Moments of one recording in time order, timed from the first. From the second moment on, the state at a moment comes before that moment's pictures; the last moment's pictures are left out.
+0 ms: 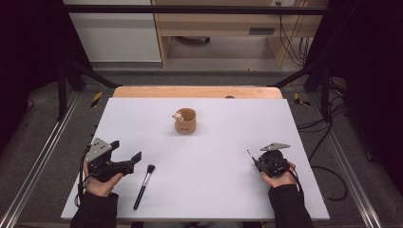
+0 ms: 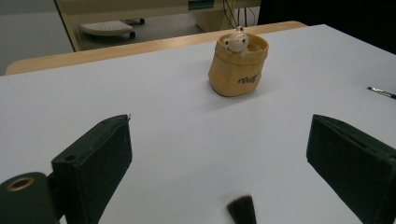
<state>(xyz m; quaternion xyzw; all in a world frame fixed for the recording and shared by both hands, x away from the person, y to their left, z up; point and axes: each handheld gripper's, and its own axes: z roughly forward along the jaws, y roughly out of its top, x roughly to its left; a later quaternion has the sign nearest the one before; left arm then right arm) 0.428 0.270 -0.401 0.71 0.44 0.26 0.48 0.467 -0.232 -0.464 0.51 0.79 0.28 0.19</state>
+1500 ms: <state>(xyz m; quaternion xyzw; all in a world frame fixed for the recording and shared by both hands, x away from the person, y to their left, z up) 0.430 0.269 -0.403 0.72 0.44 0.26 0.47 0.509 -0.214 -0.448 0.48 0.86 0.12 0.06</state>
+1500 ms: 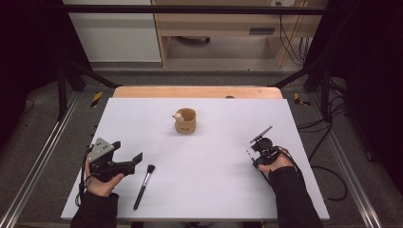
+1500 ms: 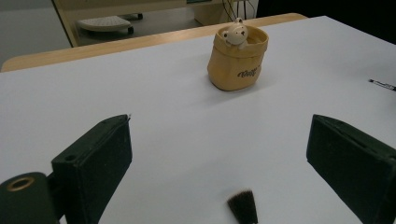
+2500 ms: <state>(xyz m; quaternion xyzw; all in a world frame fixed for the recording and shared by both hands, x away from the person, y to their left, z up) 0.430 0.268 -0.403 0.72 0.44 0.25 0.47 0.498 -0.214 -0.430 0.47 0.86 0.17 0.07</state>
